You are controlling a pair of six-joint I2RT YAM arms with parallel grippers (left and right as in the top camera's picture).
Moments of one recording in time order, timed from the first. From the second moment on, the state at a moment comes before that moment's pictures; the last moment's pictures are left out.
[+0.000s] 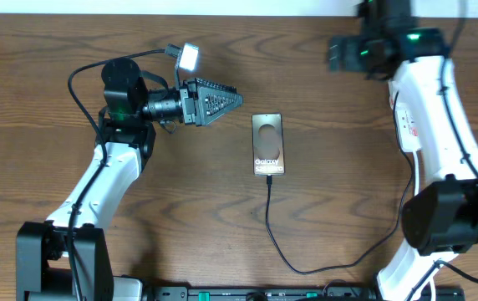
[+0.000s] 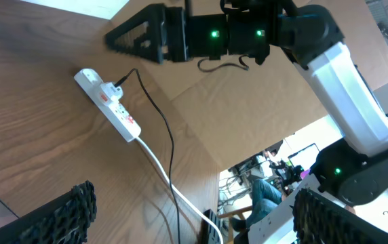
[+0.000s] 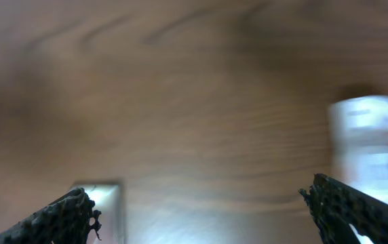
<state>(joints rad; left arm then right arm) -0.11 1.57 0.95 0.55 1.31 -0.84 0.07 1.92 1.88 -0.93 -0.02 0.15</state>
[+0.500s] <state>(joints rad) -0.11 1.57 0.95 0.55 1.31 -0.84 -0.37 1.92 1.81 -0.92 0.06 0.15</state>
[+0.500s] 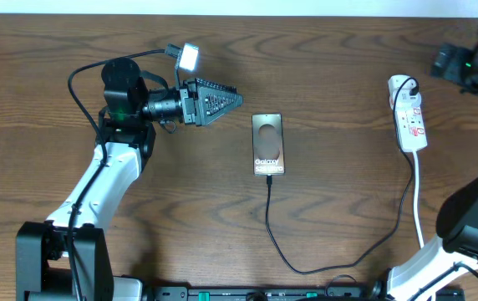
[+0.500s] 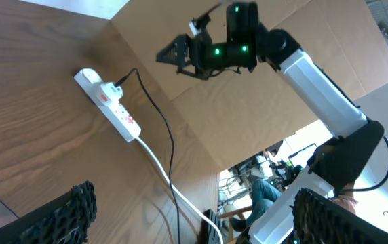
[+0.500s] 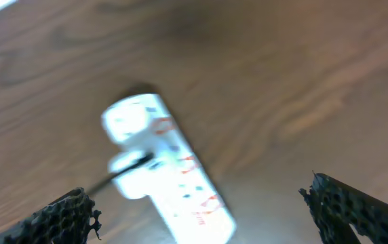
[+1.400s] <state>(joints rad) -0.11 1.57 0.95 0.55 1.31 -0.84 -0.57 1.92 1.20 -0.33 -0.15 0.20</state>
